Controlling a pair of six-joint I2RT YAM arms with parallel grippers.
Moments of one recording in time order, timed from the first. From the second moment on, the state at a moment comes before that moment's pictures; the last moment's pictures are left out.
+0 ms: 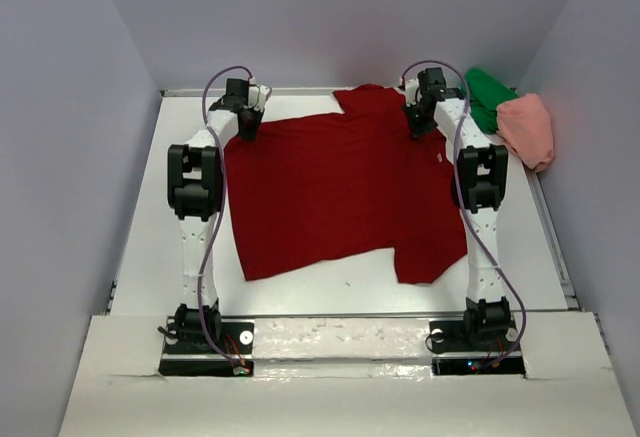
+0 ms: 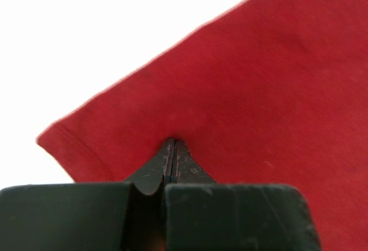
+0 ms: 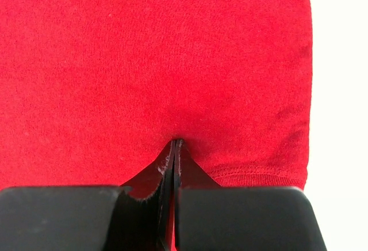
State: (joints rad) left arm -0.10 2.34 1.91 -0.47 0.07 0.27; right arm 0.10 2.55 2.33 -0.82 -0.07 -0.27
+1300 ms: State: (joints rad) left arm -0.19 1.61 1.29 -0.38 0.04 0.38; right arm 0.11 1.69 1.39 -0.70 0.00 -0.27
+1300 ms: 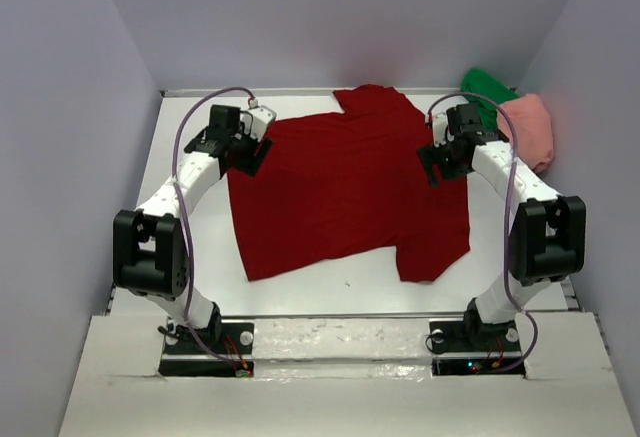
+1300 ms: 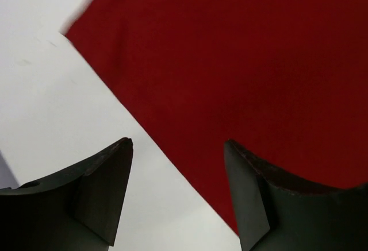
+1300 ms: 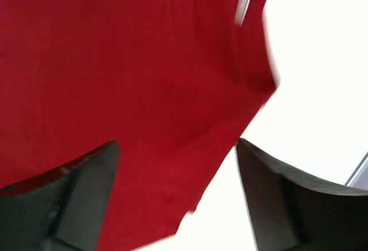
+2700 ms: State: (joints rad) left arm -0.30 1.36 0.70 -0.47 0.20 0.61; right arm 0.11 1.48 1.10 -0.73 0.13 -0.19
